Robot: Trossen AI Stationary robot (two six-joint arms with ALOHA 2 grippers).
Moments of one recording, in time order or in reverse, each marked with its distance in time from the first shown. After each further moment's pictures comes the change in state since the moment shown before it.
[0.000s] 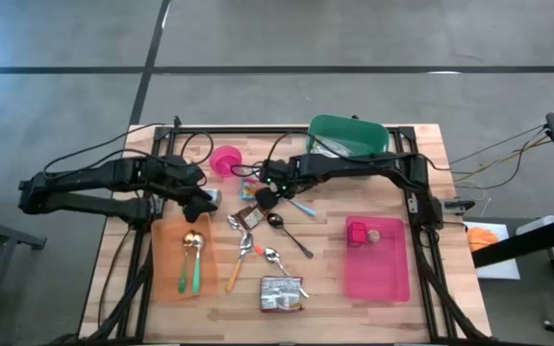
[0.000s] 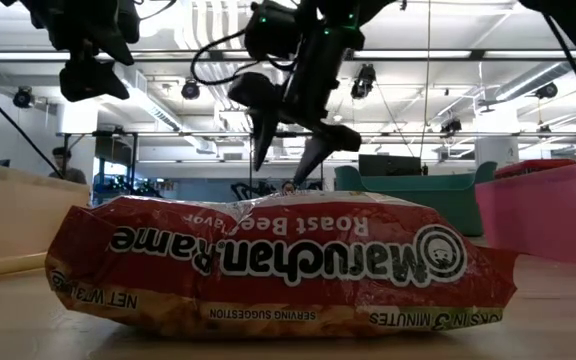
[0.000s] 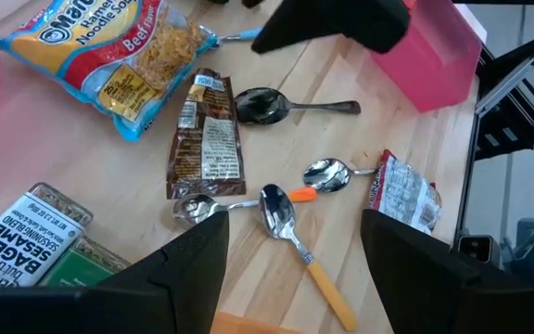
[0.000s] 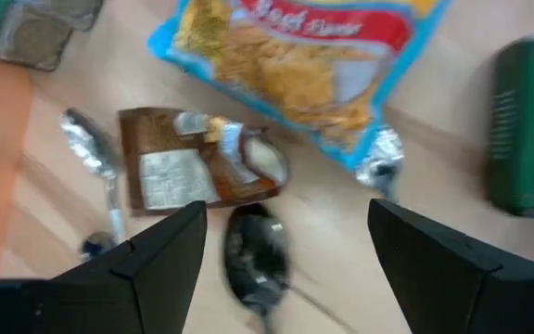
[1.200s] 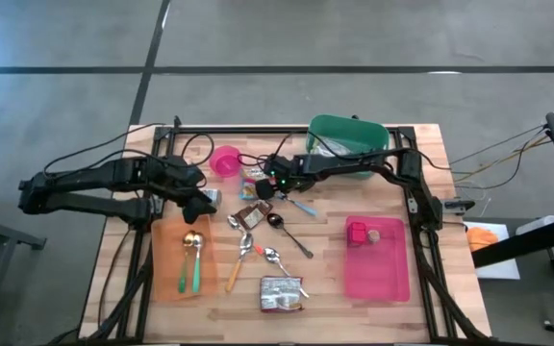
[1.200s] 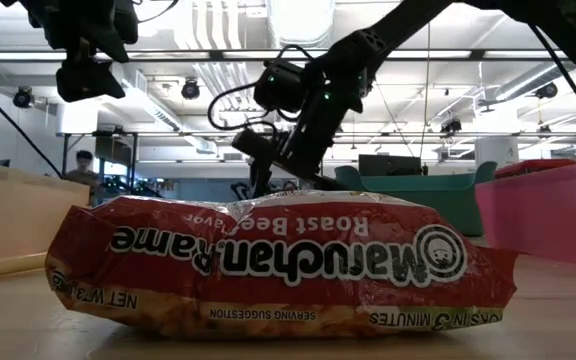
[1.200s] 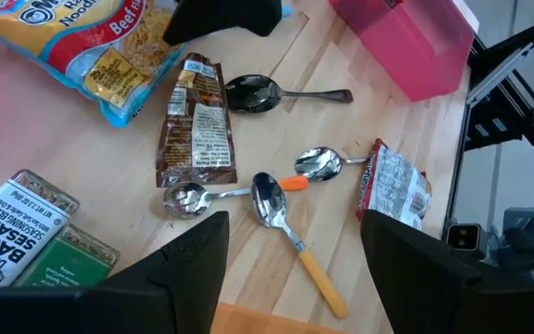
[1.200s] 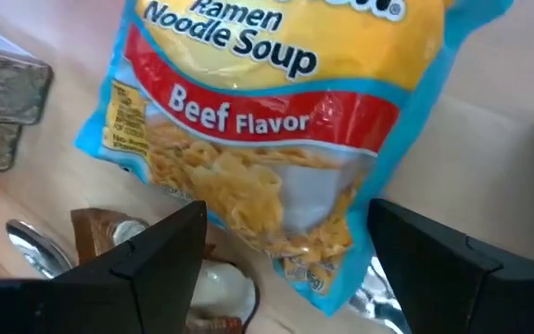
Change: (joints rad) left arm 0.000 -0.001 0.000 -0.013 0.037 -0.008; right arm -0.089 0.045 -0.221 0.405 -0.035 0.034
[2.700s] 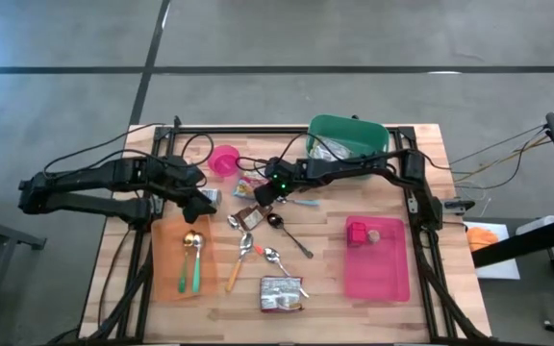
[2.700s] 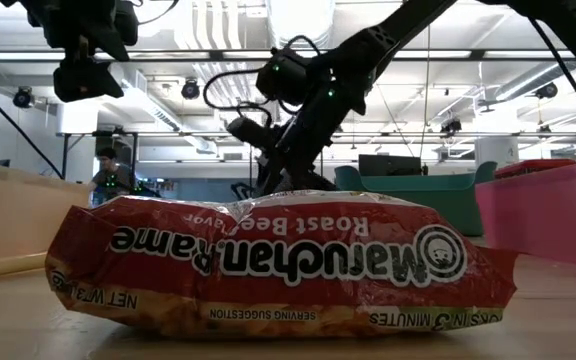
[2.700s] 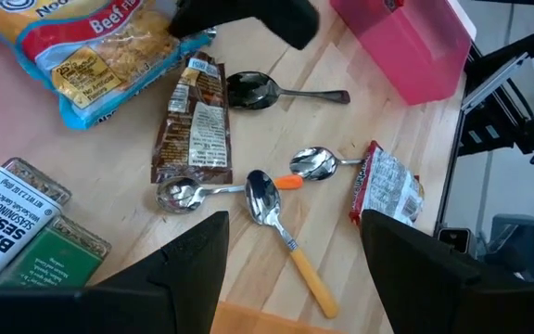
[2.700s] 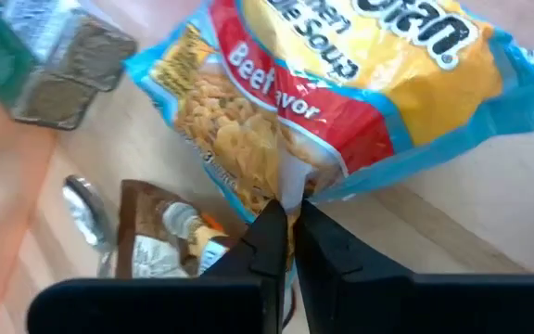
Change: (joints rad) left arm 0.000 0.000 0.000 0.000 0.008 -0.042; right arm 0.028 -0.035 -0.068 0.157 -0.022 -0.153
